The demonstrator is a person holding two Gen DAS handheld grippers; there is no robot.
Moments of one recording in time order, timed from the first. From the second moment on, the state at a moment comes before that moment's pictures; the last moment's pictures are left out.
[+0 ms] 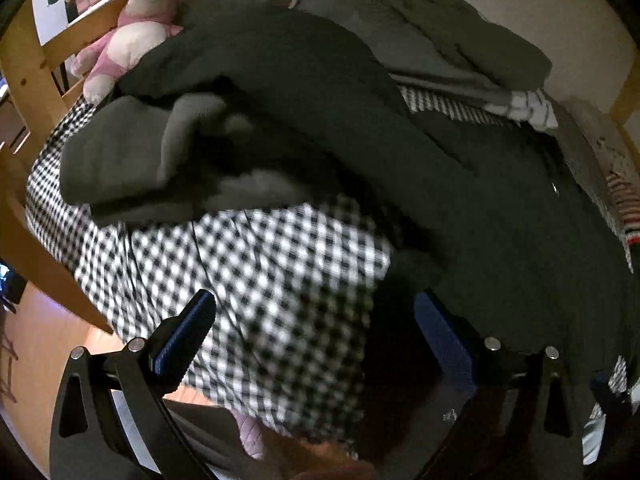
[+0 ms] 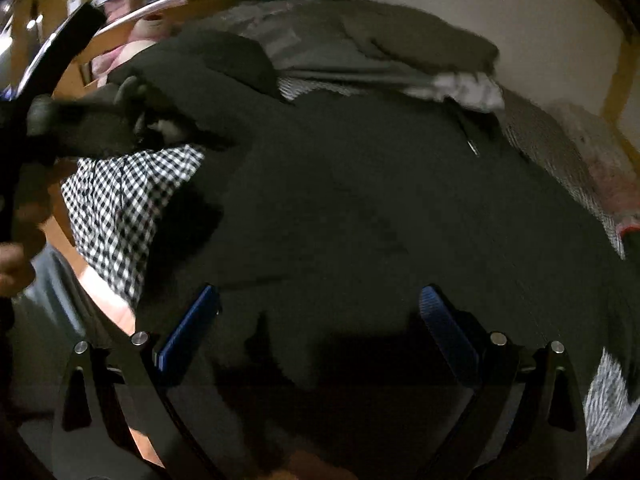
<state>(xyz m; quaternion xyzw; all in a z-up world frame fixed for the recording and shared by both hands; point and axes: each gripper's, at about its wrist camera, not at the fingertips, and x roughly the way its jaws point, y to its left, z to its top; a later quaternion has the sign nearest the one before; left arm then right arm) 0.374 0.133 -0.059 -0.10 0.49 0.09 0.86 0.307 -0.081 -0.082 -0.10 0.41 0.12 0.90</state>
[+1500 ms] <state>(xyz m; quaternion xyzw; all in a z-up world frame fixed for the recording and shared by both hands) 0.440 0.291 -0.046 -0.44 0.32 -0.01 0.84 0.388 0.023 -0.044 -0.24 0.12 0.07 0.96</state>
